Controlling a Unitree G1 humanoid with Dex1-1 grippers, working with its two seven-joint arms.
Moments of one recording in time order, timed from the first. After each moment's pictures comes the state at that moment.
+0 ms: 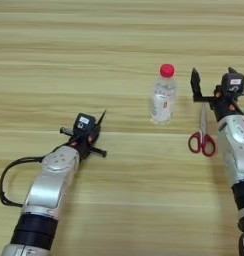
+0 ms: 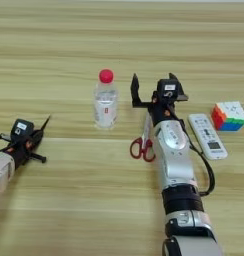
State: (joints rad) left arm -0.09 0.16 -0.09 0.05 -0.01 0.43 -0.26; right arm -0.35 -0.08 -0.12 0.35 0.12 -0.23 0.09
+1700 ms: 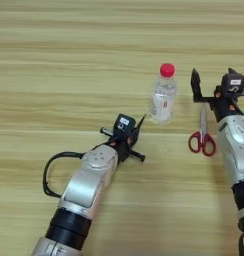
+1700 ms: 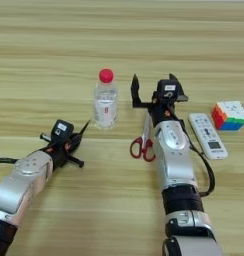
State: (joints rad) left arm -0.13 0.00 -0.24 0.04 -0.01 0.51 -0.21; right arm -0.35 -0.08 -0.12 0.35 0.12 -0.23 0.09
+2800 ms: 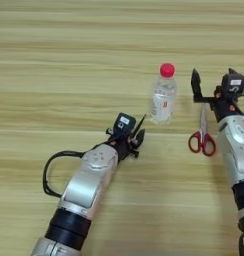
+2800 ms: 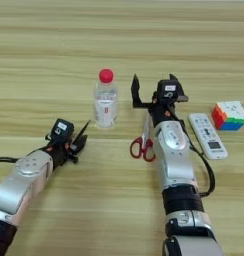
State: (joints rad) left arm -0.14 0.01 -0.24 0.04 -0.01 0.46 -0.21; right arm -0.35 -0.08 -0.12 0.36 0.12 -0.23 0.08
